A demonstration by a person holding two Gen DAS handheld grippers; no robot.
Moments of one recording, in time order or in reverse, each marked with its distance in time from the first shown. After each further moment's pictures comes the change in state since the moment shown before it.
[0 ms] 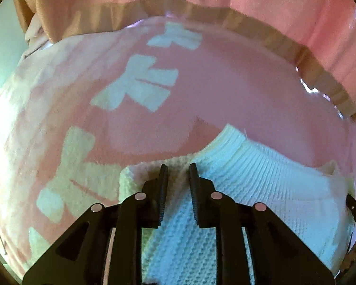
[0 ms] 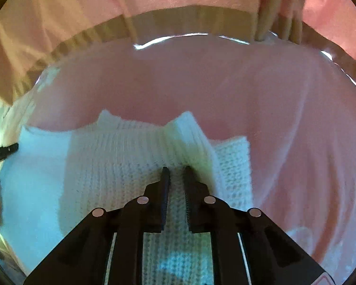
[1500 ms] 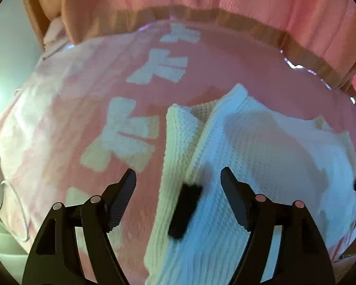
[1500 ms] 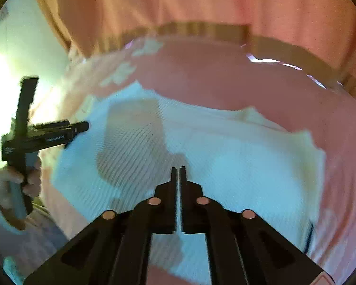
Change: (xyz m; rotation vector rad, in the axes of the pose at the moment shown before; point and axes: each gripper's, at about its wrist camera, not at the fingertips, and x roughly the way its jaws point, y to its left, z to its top) left arm -0.053 0.025 -0.053 0.097 0.025 0.025; right arm -0.055 0.173 -0.054 -0.335 0.040 0.225
